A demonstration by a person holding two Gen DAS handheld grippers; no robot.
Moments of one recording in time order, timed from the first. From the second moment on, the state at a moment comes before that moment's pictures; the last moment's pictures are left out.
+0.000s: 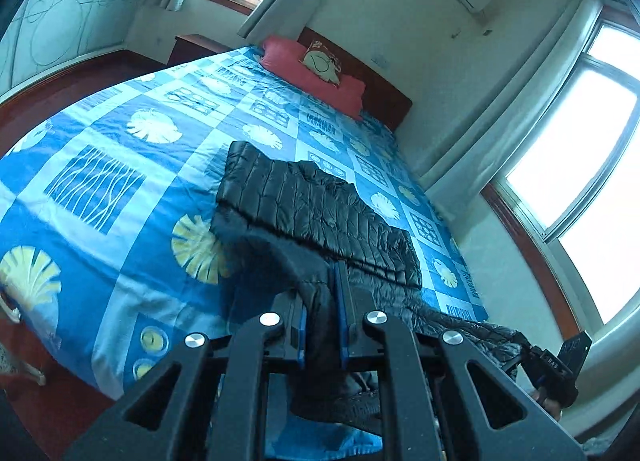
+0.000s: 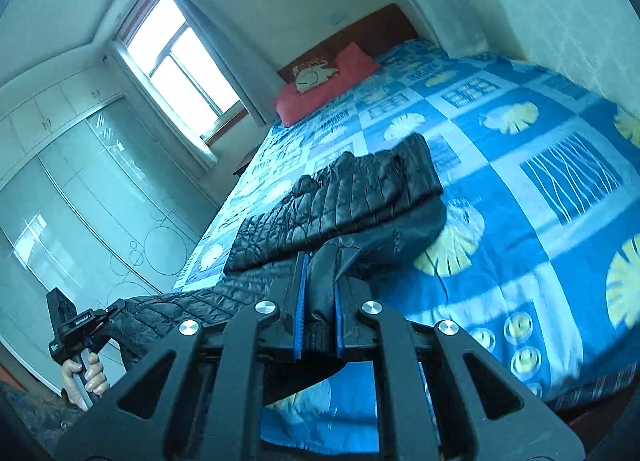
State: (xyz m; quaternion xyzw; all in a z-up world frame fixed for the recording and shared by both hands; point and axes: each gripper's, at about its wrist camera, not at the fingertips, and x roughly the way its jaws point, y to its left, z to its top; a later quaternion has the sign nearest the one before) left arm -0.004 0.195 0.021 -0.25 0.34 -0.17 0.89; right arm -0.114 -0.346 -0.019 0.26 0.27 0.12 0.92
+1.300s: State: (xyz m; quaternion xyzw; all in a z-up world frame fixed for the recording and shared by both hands) left arm 0.439 0.137 -0.142 -0.20 0.45 -0.07 0.86; right arm 0.366 -0.399 -0.186 0.38 0.38 0.06 0.84
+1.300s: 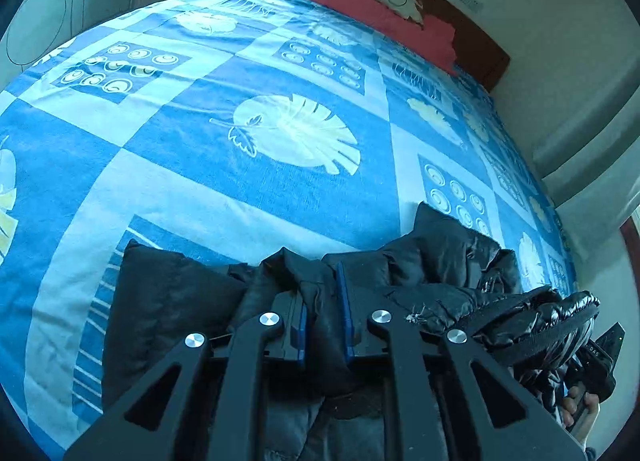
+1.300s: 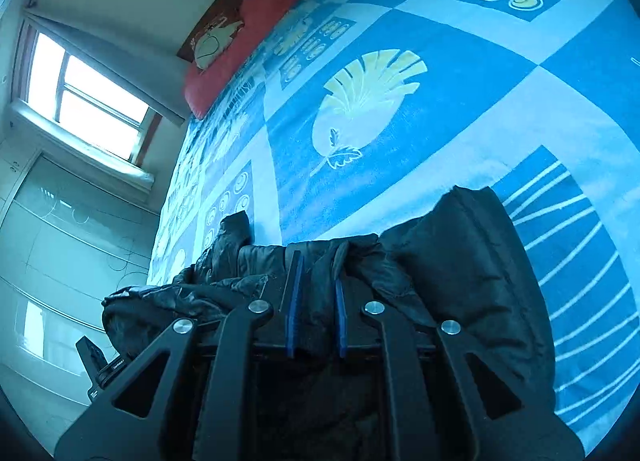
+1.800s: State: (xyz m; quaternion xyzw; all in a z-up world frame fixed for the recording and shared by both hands) left arm 0.403 0.145 -0.073 -0.28 0.37 -0.14 0.88; right arm 0.324 -0.382 -0.109 0.30 0.32 0.06 0.90
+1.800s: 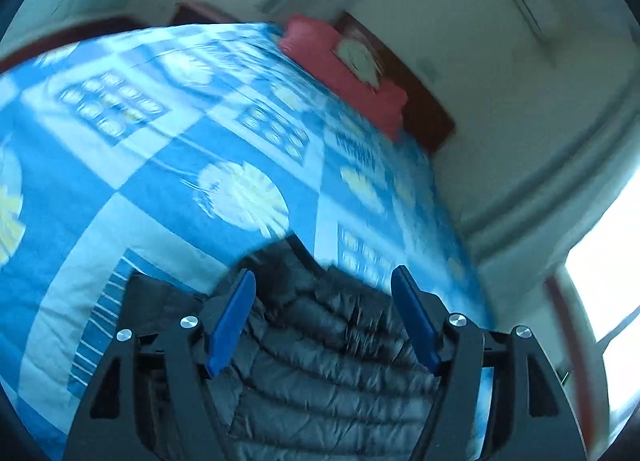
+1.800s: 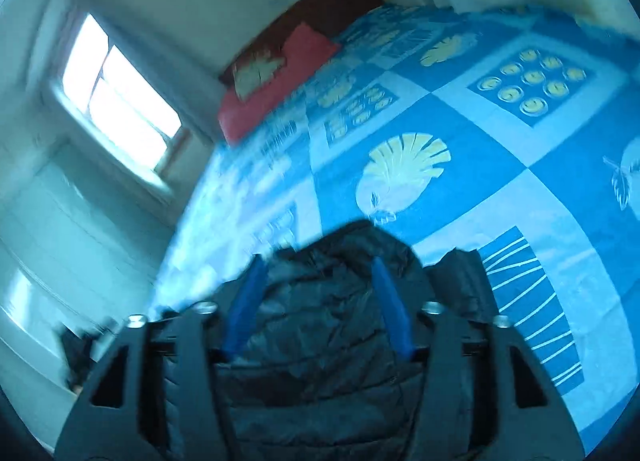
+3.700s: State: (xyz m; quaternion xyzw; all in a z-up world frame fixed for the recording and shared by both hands) left arm 0.394 0.101 -0.167 -0.06 0.43 -0.02 0.90; right arm 0.352 -0.298 -0.185 0.06 0.39 0.02 0.92
